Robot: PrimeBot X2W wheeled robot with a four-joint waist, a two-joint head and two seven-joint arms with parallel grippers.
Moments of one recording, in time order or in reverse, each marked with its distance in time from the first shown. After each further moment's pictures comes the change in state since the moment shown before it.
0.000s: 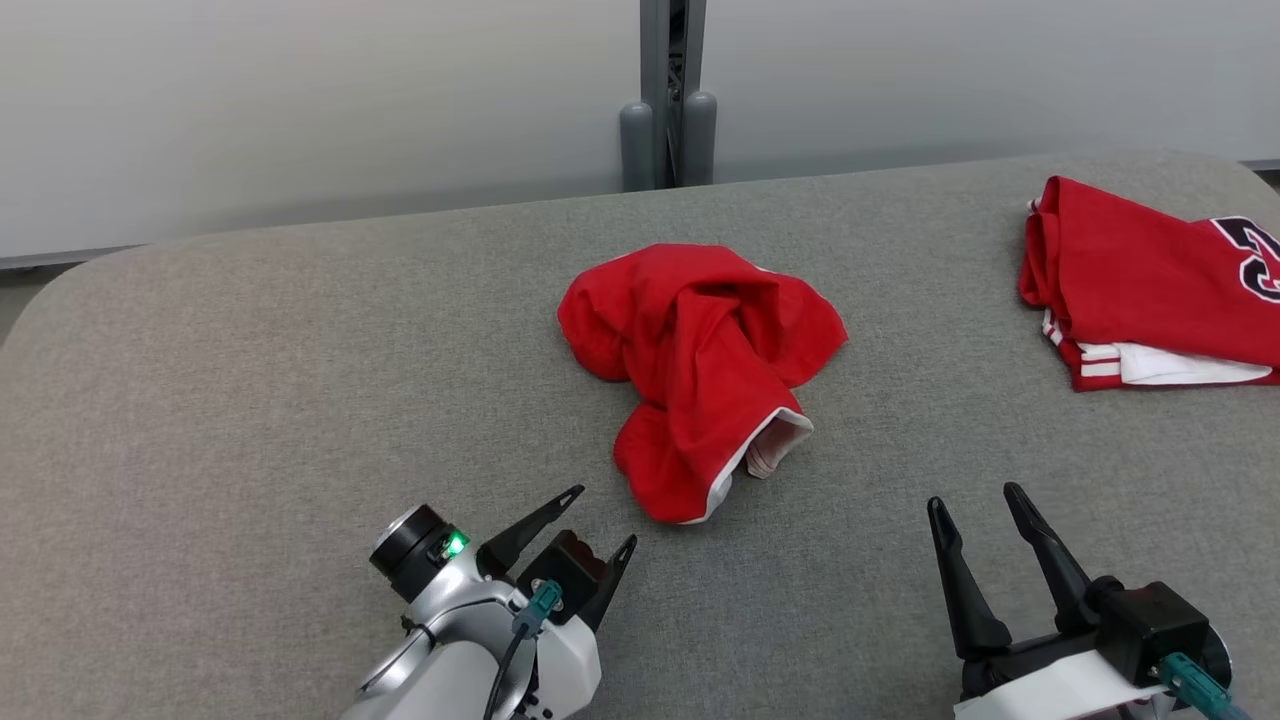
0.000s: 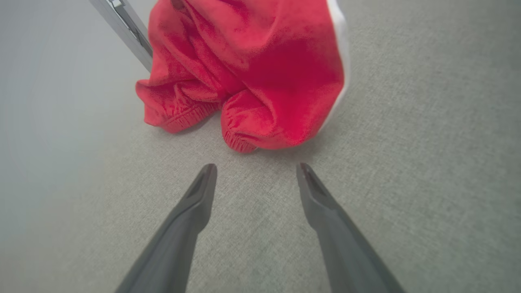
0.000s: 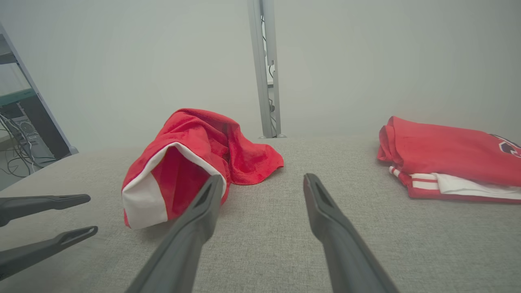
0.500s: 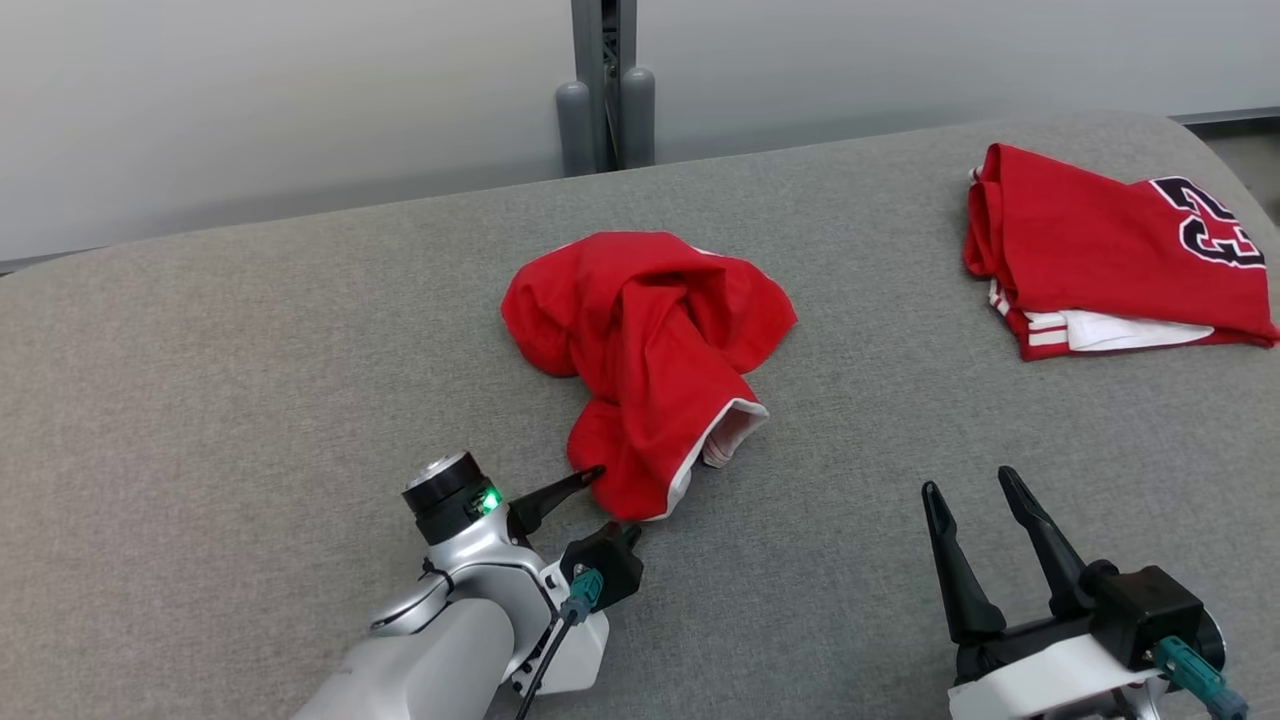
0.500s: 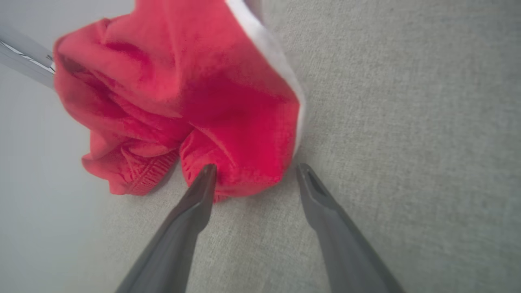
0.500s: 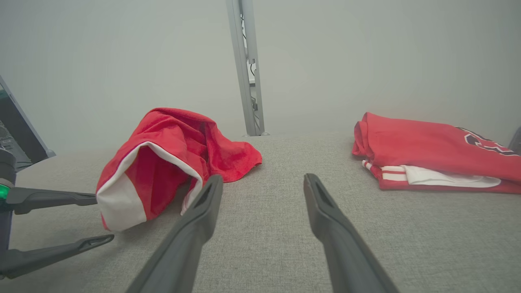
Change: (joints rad) left arm -0.187 -0.001 -0.209 0.192 0.112 0.015 -0.038; right arm -0.031 0.000 0.008 0.009 0.002 0.000 0.000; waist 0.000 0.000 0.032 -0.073
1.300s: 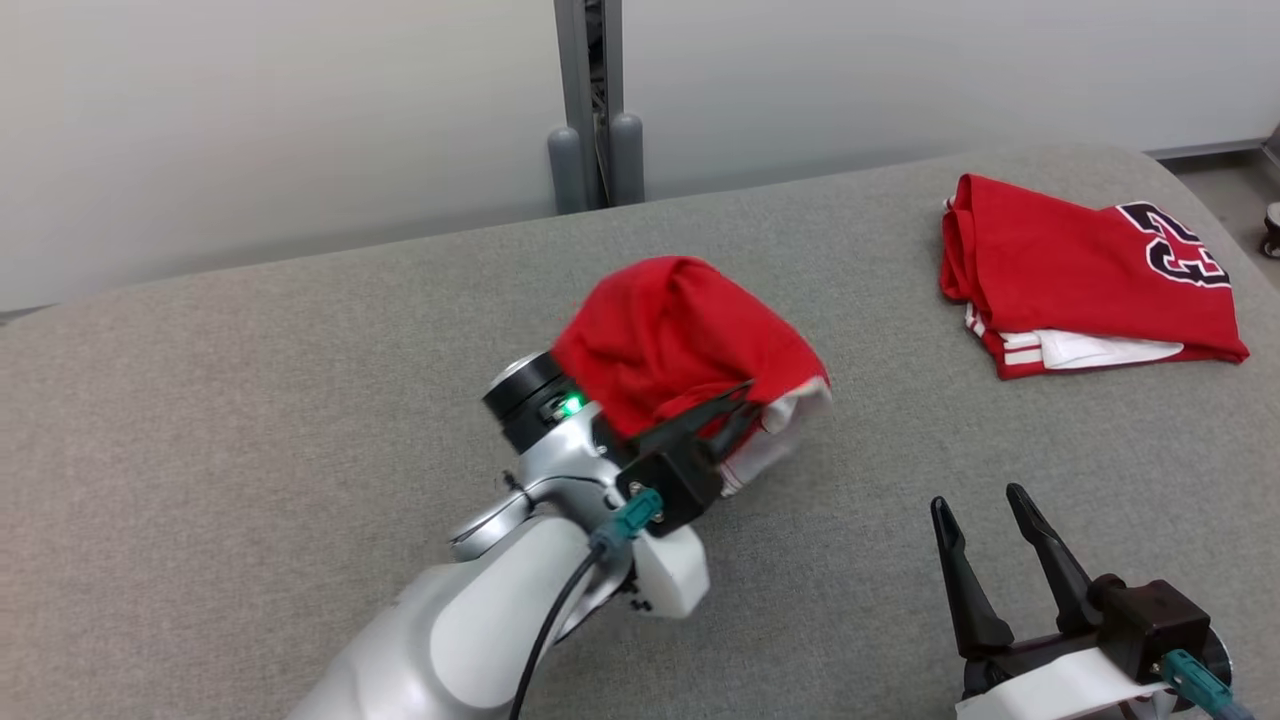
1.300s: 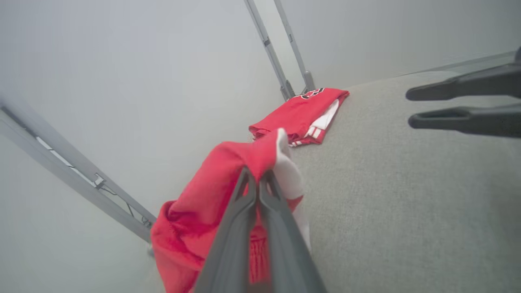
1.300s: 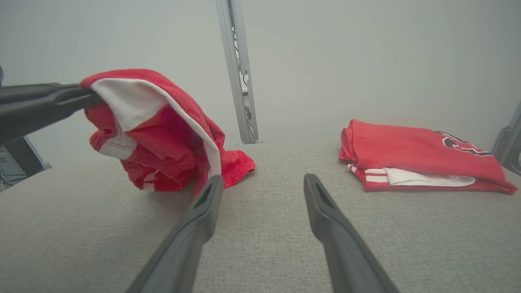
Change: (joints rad) left arm -0.061 0.002 -0.052 -0.299 -0.269 -0.035 -0.004; right arm 0.015 0.001 -0.007 0.012 0.012 0.000 0.000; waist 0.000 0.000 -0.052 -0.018
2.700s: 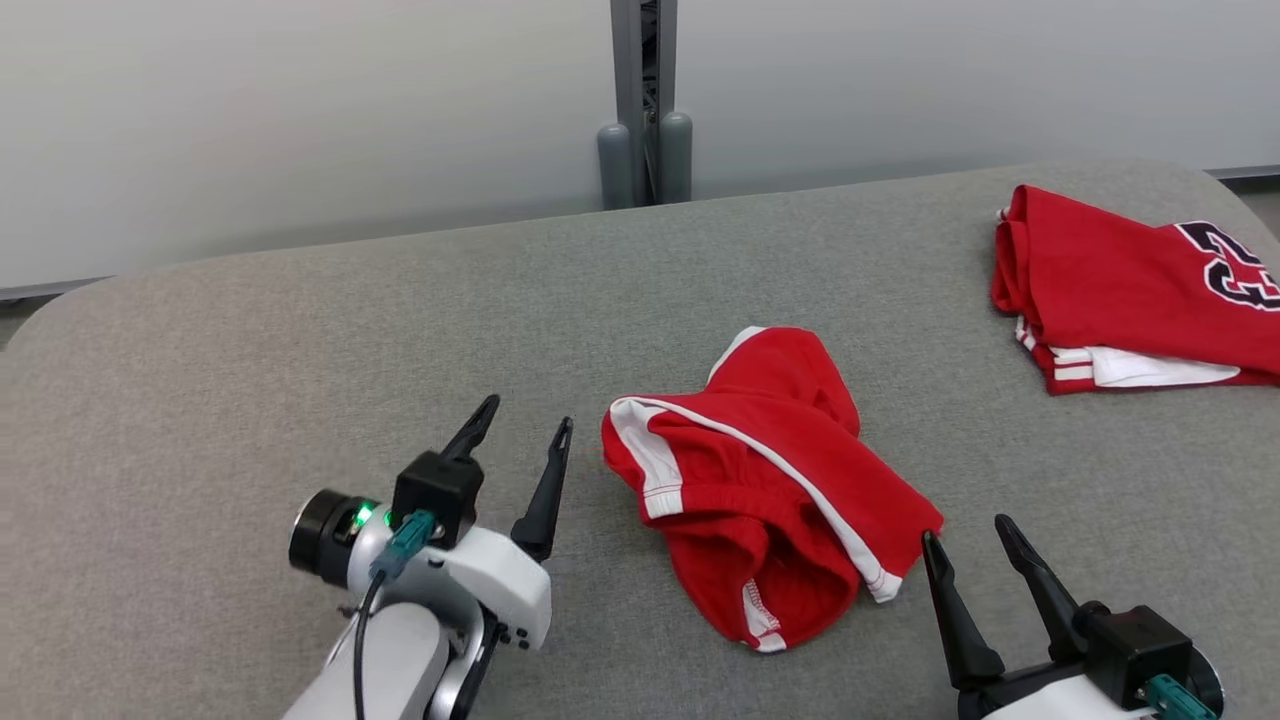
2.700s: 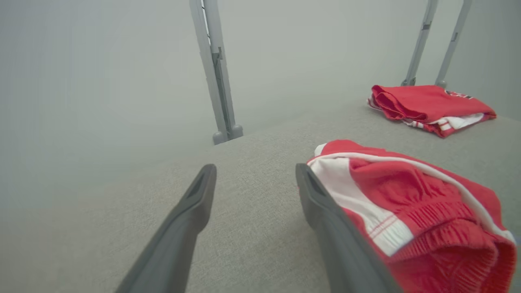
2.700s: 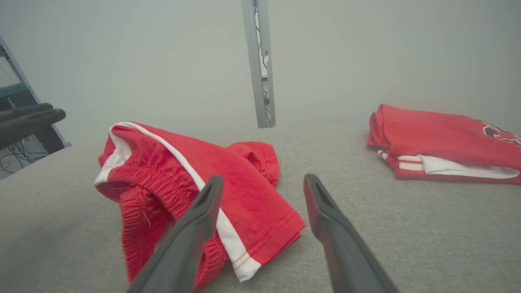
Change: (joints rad) left arm 0.239 0.125 0.202 -0.157 -0.352 0.232 0.055; right arm 0.041 0.000 0.014 0.008 -0.017 0.000 0.000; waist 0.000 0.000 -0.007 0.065
